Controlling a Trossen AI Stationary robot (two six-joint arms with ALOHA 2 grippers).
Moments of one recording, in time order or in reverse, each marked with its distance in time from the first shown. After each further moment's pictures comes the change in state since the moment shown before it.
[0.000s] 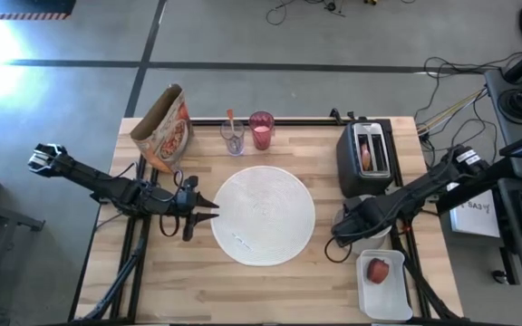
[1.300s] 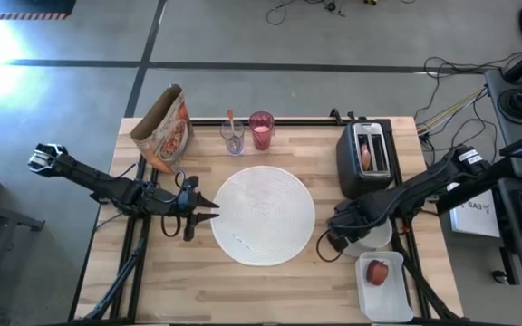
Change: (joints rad) left arm 0.000 0.016 0.000 -0.005 -0.012 0.000; right arm -0.065 -0.017 -0.023 0.198 -0.110 -0.204
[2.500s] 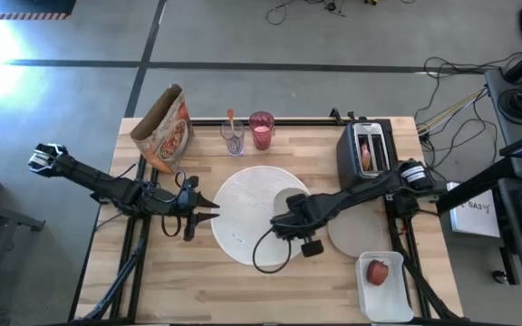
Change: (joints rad) left arm 0.000 0.001 0.000 0.000 0.000 -0.030; right arm -0.135 0.517 0.561 -0.024 0.222 -1.471
